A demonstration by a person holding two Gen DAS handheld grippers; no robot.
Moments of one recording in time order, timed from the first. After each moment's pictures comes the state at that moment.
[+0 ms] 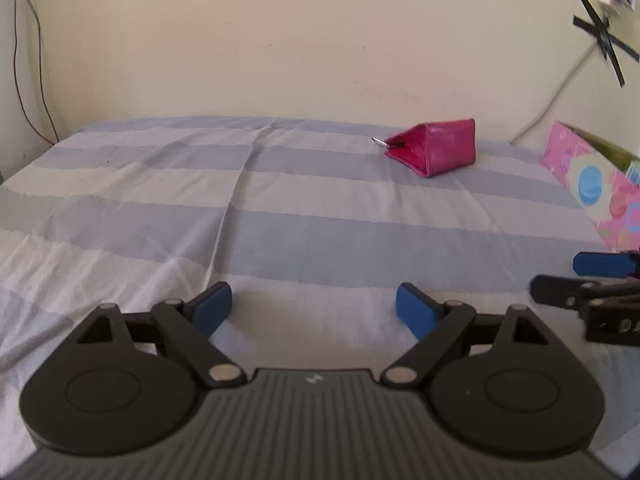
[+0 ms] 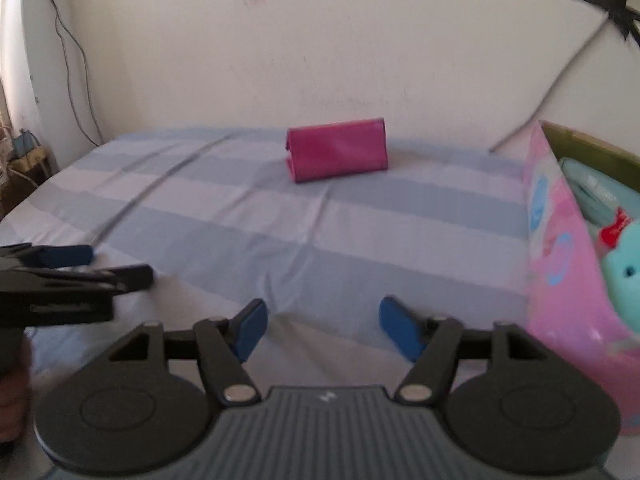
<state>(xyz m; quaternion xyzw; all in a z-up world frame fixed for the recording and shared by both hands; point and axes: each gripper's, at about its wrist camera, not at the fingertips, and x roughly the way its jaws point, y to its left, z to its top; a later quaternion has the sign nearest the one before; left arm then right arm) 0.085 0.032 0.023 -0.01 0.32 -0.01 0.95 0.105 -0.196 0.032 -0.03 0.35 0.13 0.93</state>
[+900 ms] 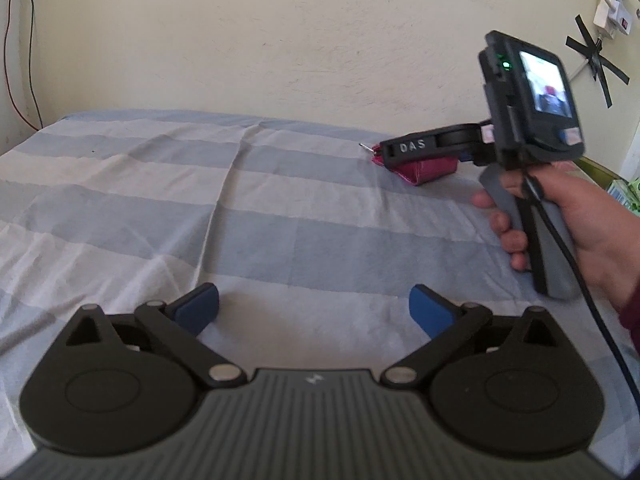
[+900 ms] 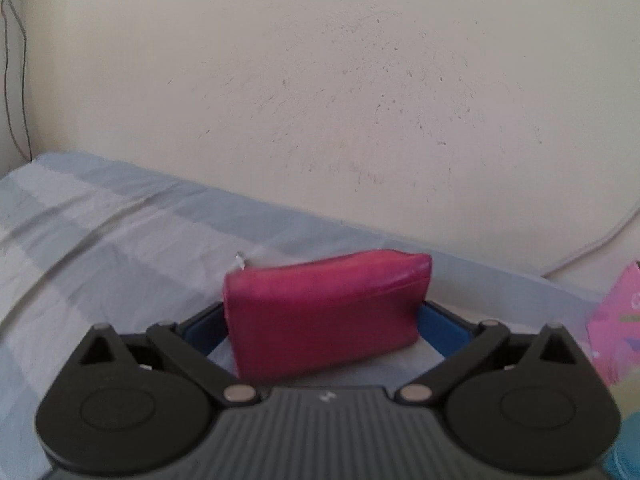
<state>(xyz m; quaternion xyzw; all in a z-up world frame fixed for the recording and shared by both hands) 0.084 0.041 0.025 -0.05 0.32 -0.05 0.95 0.289 -0.142 0.021 -0.07 0.33 0.10 0.93</state>
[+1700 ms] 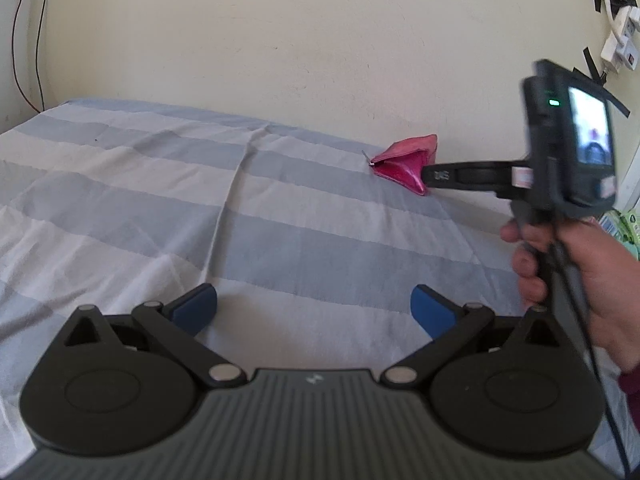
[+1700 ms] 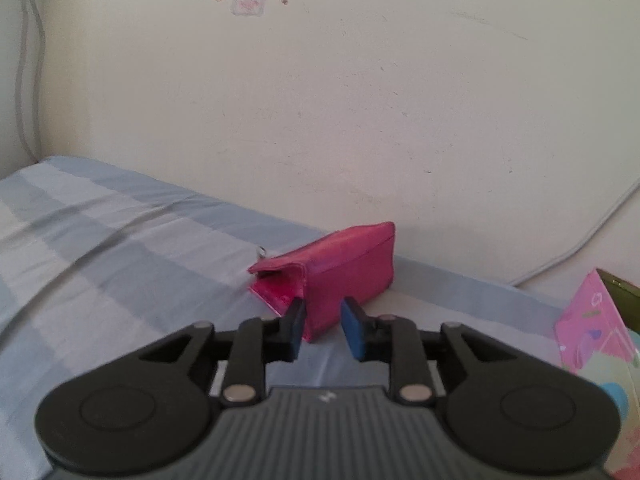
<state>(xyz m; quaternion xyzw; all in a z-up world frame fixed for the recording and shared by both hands) 0.087 0.051 0.025 -0.09 0.30 -0.05 0.95 0.250 -0.127 0.031 -0.10 0.29 0.06 0.95</state>
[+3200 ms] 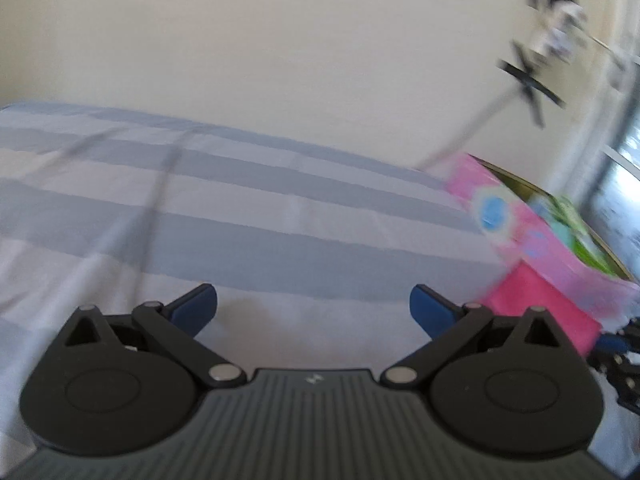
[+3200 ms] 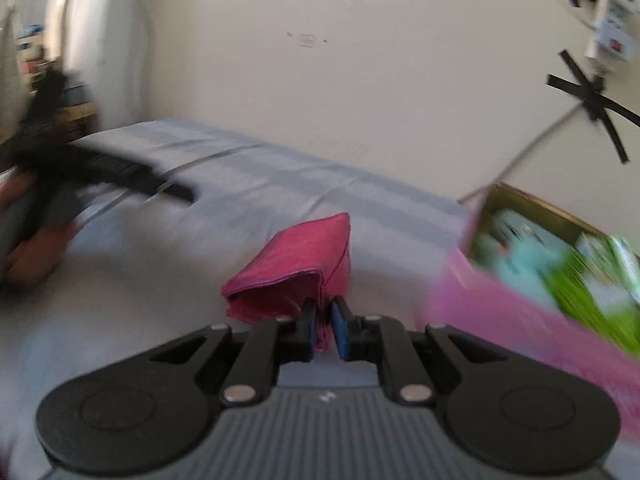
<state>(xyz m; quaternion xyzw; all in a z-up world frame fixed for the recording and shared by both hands) 0.070 0.036 0.031 -0.10 0.30 -0.18 0.93 -0.047 -0.275 0.052 -0.13 0.27 0.18 0.94</state>
